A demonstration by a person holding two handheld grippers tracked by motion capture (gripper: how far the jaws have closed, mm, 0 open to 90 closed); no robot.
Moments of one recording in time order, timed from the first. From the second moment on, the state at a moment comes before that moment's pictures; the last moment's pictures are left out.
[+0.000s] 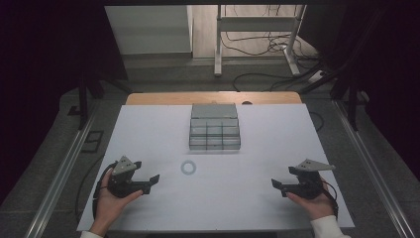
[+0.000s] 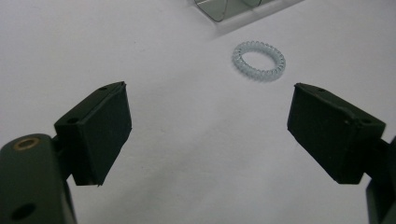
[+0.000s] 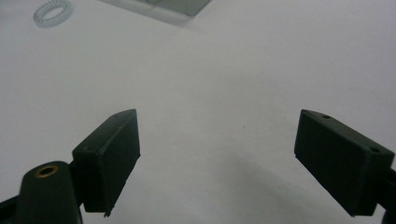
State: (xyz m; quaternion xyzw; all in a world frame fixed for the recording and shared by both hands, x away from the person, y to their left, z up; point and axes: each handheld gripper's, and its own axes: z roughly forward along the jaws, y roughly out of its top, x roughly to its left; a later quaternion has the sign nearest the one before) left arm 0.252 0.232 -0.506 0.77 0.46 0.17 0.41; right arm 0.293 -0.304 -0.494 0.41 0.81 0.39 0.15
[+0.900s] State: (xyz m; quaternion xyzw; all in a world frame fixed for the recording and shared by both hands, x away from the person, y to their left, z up) left arm 0.245 0.233 -0.504 0.77 0.45 0.18 0.40; right arm 0.292 -0.299 -0.493 0.41 0.81 0.39 0.15
